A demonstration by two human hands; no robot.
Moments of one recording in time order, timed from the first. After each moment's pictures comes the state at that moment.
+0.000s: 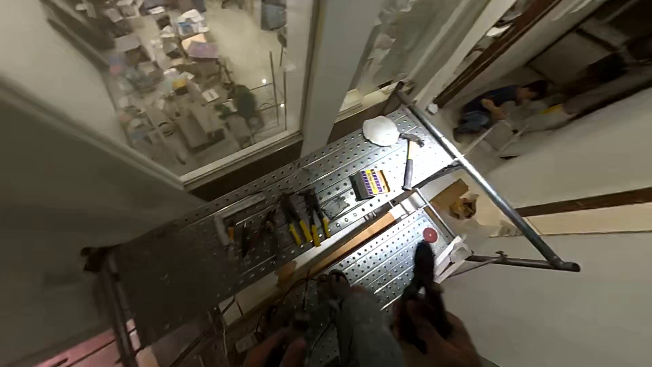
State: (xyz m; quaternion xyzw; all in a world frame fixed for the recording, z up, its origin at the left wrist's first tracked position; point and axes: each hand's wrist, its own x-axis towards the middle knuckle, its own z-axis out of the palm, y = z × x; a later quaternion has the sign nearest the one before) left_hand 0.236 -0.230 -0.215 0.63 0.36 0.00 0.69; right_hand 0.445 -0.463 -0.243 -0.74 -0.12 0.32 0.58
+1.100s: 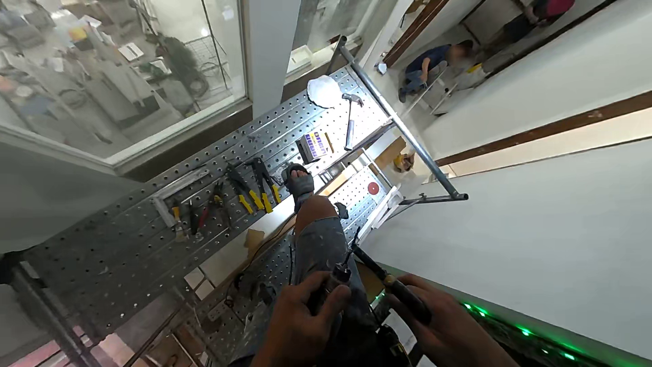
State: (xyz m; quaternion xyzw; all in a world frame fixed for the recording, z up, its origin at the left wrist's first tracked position) left_hand 0.315 -0.335 -0.211 0.65 0.15 -0.04 0.75; right_hand 0.437 -0.591 -0.155 -0.90 -0.26 0.28 0.19
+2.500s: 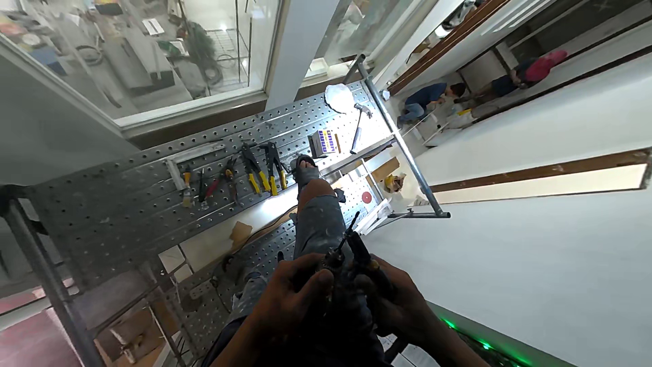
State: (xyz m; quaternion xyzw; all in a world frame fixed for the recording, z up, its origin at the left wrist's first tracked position) left_hand 0.237 -0.316 -0.216 0.53 0.02 0.09 0.85; right_hand 0.373 -0.534 -0.163 -0.80 -0.36 0.29 0.38
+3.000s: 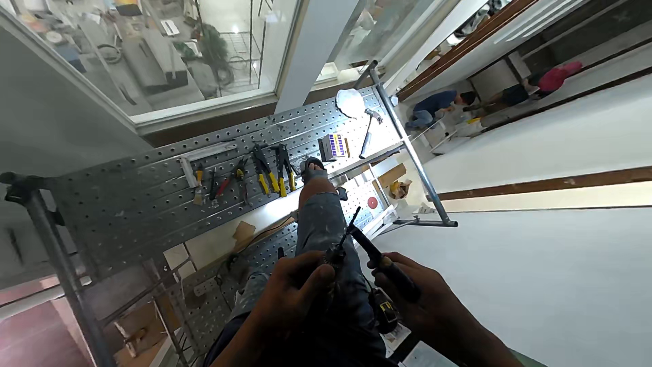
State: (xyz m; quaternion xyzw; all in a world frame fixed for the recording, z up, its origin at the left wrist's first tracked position) left_hand 0.227 -0.298 -0.216 0.53 0.04 0.13 0.84; right_hand 0.384 -0.512 -0.126 -0.84 -0.41 0.25 0.25
